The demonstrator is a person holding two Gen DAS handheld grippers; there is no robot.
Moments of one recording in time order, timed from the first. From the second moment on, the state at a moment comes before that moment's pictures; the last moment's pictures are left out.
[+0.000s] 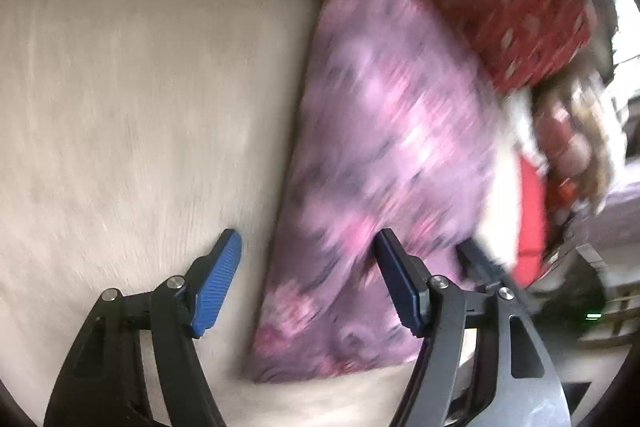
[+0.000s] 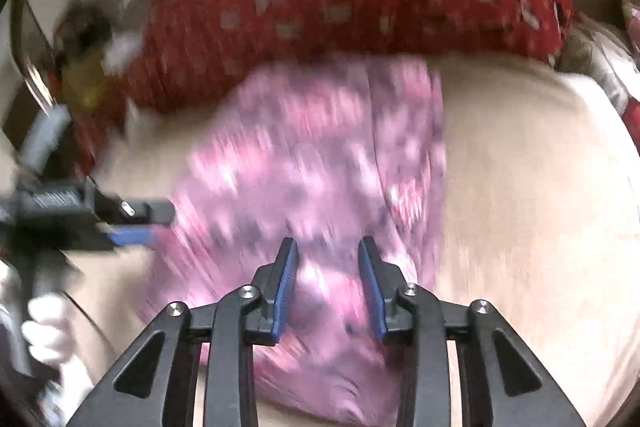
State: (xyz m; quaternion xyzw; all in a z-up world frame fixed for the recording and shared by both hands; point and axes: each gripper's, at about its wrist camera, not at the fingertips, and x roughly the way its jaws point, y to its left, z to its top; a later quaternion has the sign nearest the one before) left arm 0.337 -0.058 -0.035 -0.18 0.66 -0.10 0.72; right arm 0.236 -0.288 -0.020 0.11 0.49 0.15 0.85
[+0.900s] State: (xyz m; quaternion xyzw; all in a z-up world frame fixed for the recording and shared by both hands) left arm 0.368 -0.079 0.010 -0.23 0.63 -0.13 0.73; right arm 0.283 -0.302 0.005 0.23 0.46 0.15 0.85
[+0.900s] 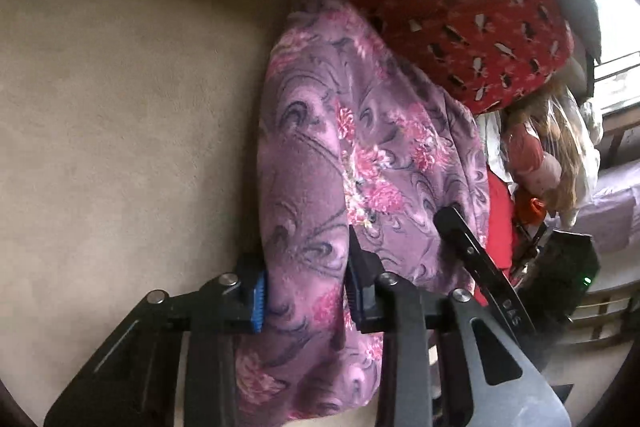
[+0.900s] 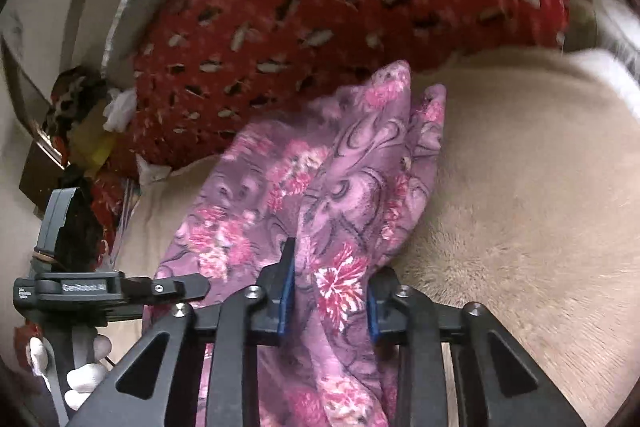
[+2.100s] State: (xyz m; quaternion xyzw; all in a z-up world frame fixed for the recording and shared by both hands) left arm 0.303 0.064 0.048 -0.16 0.59 -0.06 0.79; right arm 0.222 -0.167 0.036 0.23 0.46 0.15 0.85
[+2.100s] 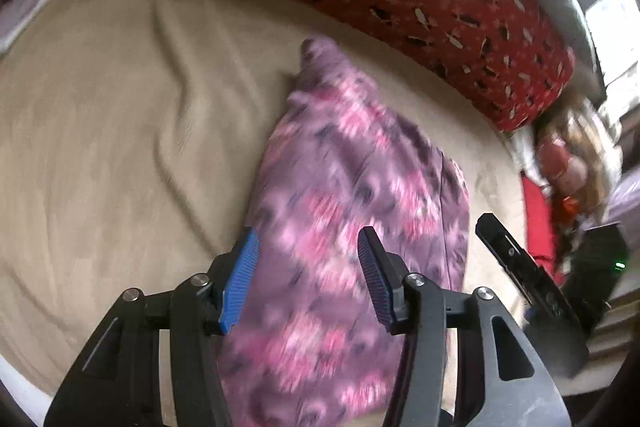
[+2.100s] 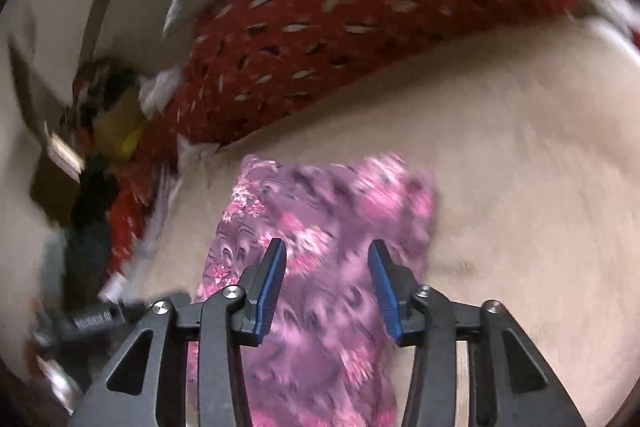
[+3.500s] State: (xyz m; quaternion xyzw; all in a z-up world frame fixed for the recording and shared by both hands) left arm 0.198 0.080 0.002 -0.07 0.63 0.01 0.78; right arm 0.106 -0.157 0.018 0.15 0.52 0.13 0.83
